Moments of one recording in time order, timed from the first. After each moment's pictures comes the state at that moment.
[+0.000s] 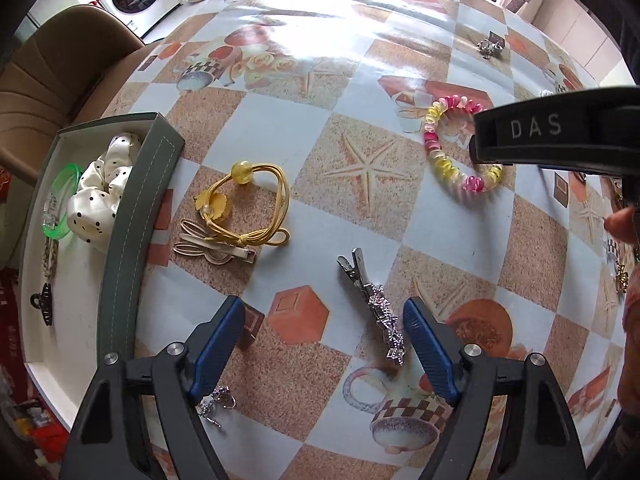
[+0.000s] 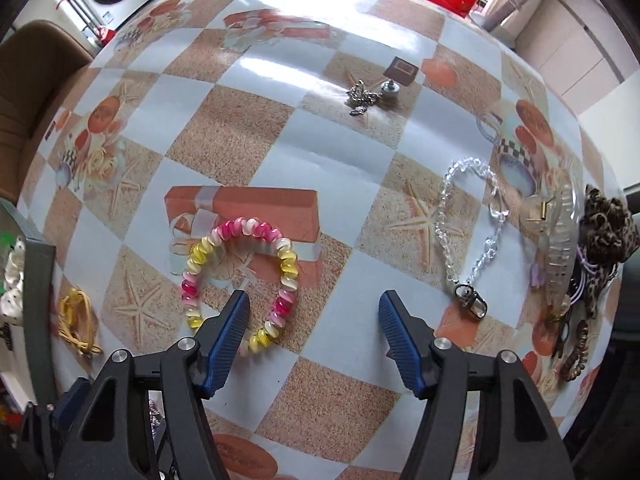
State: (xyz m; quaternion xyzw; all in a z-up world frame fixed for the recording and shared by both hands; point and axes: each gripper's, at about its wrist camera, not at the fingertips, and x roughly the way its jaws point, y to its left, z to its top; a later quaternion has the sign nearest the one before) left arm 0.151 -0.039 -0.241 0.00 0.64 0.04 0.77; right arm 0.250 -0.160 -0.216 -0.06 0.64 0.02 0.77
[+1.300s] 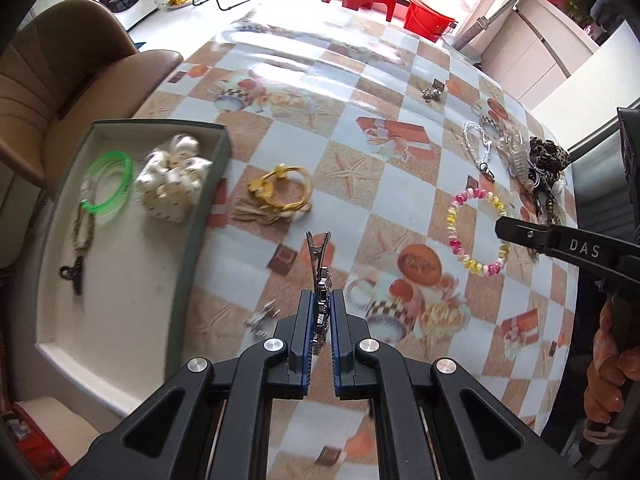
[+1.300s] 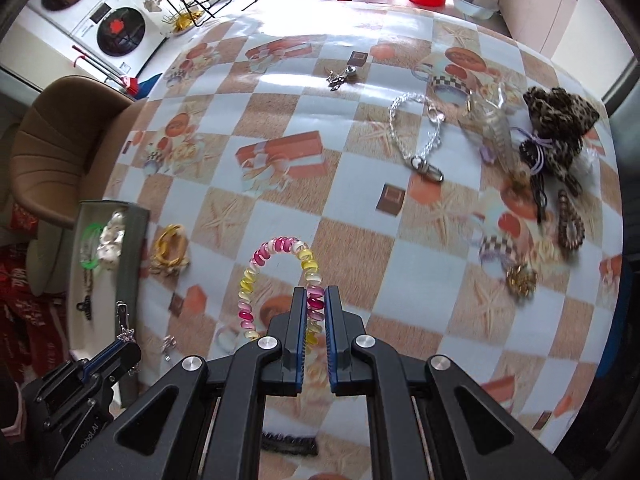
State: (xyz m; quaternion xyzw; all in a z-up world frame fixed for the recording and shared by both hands) left arm 0.088 0.032 -0.142 -0.06 0.62 -0.05 0.78; right arm 0.139 -0.202 -0.137 0.08 0.62 0.05 0.78
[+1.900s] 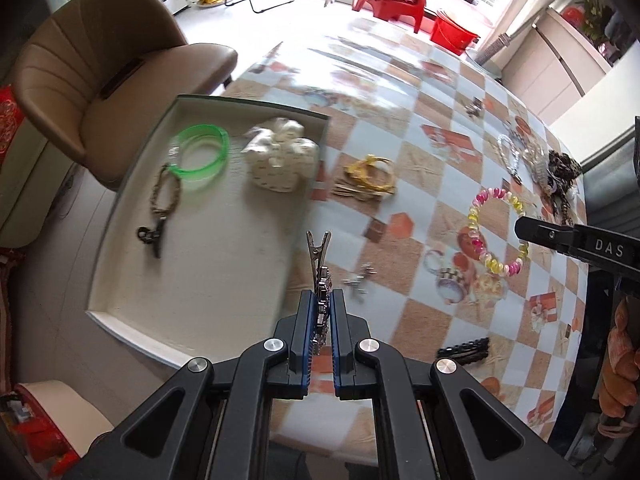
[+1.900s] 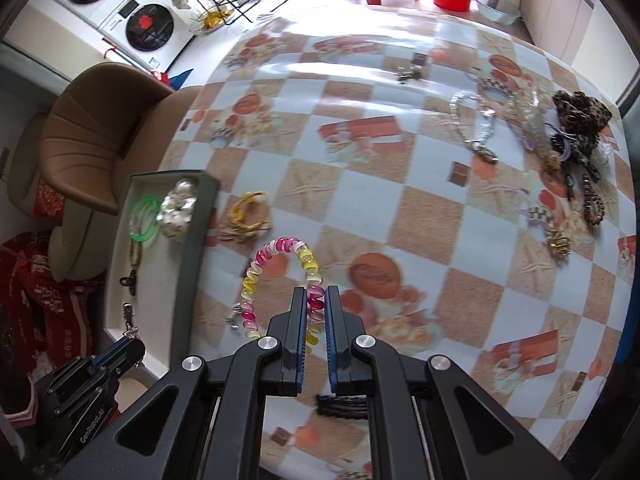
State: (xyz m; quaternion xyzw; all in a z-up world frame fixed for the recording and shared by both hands) left arm 0.044 0.124 -0.121 -0.07 0.61 -0.01 0.79; right arm 0.104 -0.125 -0.112 0.09 0.62 0.09 0.78
